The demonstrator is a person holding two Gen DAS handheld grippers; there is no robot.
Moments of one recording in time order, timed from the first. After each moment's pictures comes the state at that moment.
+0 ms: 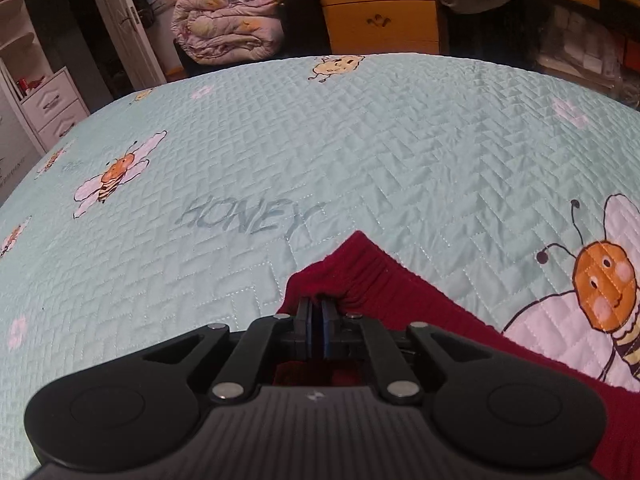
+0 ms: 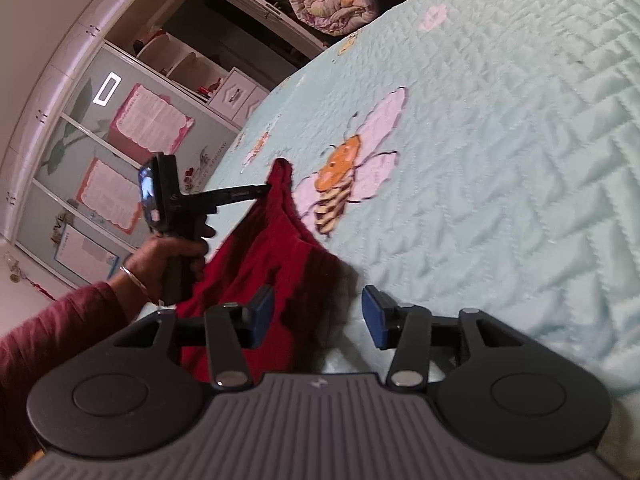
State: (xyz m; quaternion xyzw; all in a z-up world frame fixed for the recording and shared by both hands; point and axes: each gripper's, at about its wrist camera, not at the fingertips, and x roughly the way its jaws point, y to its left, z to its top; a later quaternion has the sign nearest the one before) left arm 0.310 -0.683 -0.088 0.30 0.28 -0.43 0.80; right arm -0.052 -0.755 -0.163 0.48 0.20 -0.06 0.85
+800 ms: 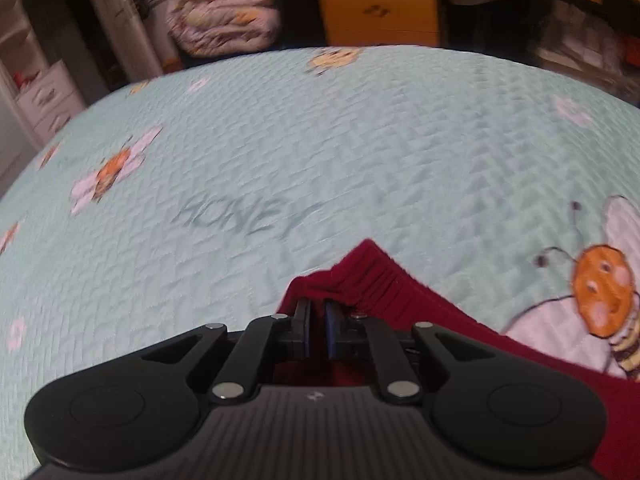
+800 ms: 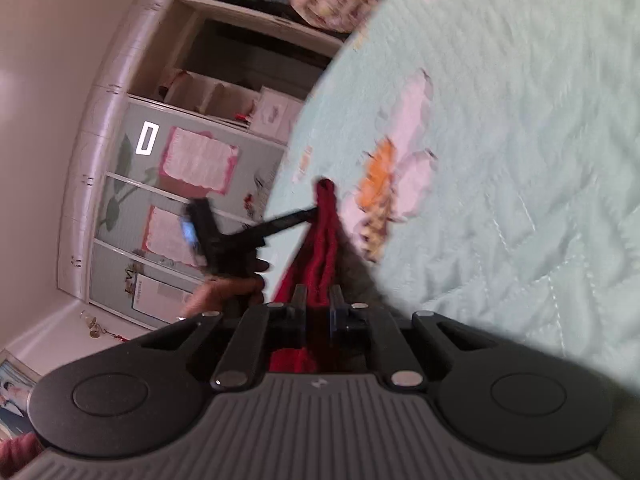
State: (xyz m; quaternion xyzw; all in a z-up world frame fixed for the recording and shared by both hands) left arm 0.303 -0.697 -0.081 0.31 0.28 -0.44 0.79; right arm -0.046 -0.775 -0.160 0.56 0.12 0.00 0.82
